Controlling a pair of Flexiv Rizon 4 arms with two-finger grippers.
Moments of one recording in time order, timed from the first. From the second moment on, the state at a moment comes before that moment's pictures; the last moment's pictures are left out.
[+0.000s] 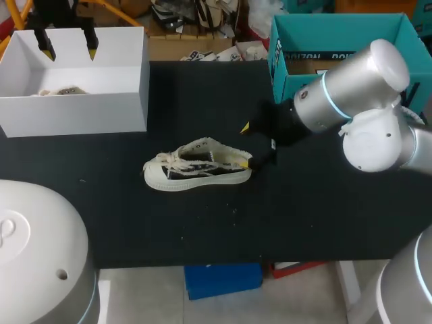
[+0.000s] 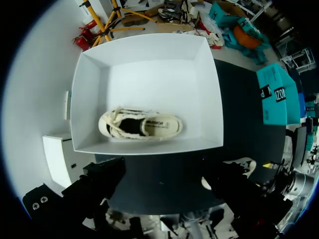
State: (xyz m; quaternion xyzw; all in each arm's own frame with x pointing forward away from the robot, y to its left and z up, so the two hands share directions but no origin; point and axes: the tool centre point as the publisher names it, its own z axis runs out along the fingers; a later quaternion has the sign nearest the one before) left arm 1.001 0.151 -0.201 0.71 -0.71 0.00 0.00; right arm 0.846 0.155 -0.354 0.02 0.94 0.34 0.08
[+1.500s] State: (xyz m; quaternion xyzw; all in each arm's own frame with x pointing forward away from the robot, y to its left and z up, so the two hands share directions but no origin) left arm 1.001 0.151 -0.201 0.71 -0.71 0.00 0.00; right arm 0.862 0.174 -0.425 0.01 0.88 0.47 0.01
